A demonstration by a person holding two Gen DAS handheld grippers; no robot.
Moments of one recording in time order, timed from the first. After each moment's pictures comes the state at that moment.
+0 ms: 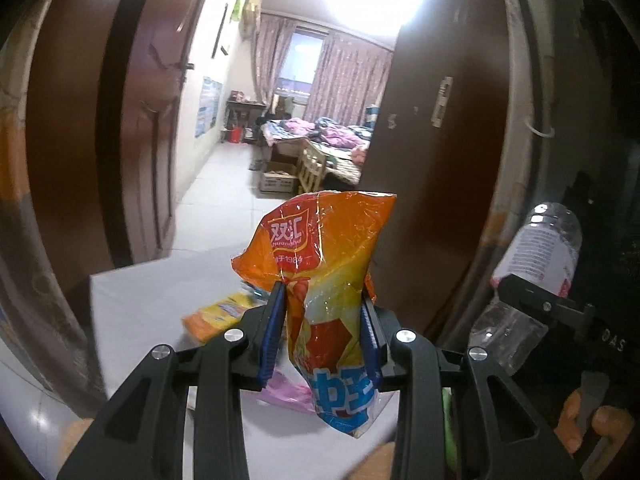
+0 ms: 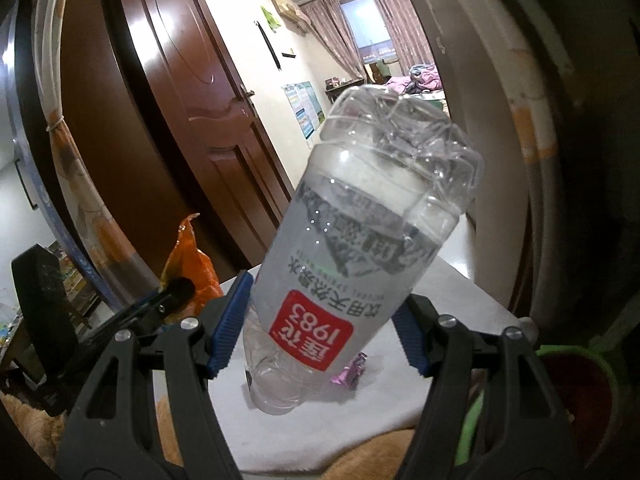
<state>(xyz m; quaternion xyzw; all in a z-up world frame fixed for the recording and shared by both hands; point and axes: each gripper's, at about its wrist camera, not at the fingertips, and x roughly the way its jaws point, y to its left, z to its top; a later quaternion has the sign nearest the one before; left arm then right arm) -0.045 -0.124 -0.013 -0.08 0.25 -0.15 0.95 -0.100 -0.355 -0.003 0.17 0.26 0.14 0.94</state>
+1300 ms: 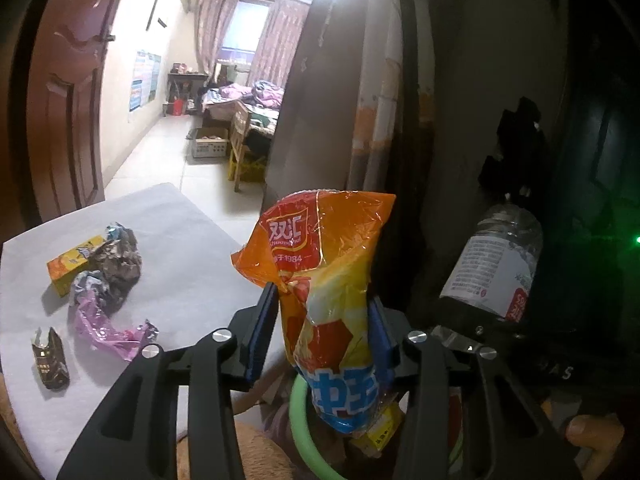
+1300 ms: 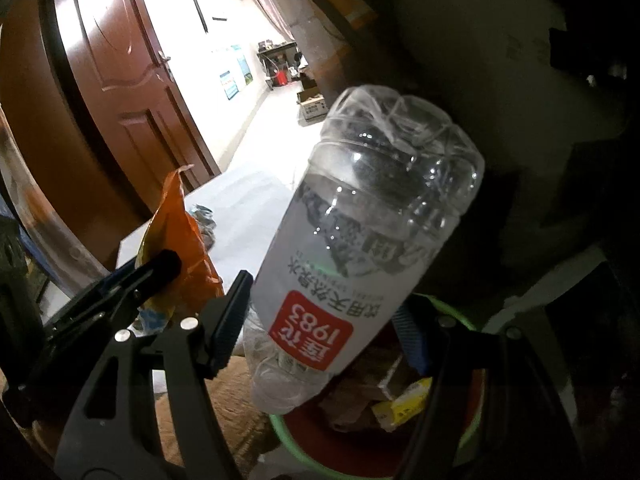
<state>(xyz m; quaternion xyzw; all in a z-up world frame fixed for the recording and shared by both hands) -0.079 -0.320 -0.075 -0.06 0.30 -0.25 0.92 -0.128 -0.478 -0.056 0.13 0.36 0.03 0.92</state>
